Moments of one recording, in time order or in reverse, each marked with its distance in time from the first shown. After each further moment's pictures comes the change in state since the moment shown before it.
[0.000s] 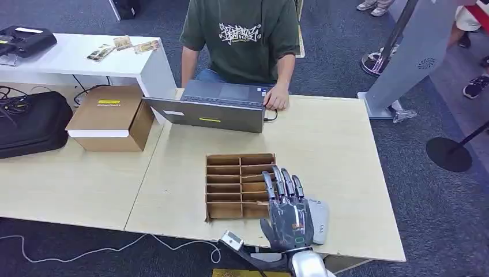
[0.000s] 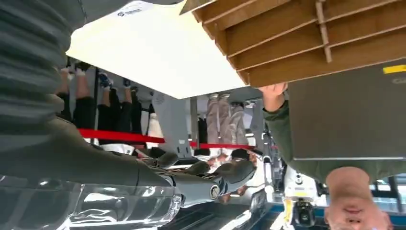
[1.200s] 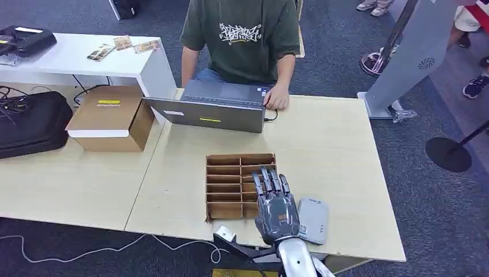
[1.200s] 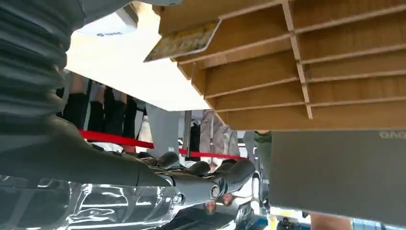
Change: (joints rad) left arm -0.002 0.011 0.000 0.000 0.000 -0.008 0.002; right arm -0.086 0.066 -0.027 0.232 0.000 -0.011 -0.053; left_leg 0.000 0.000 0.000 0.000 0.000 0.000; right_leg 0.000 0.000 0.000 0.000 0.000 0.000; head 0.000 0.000
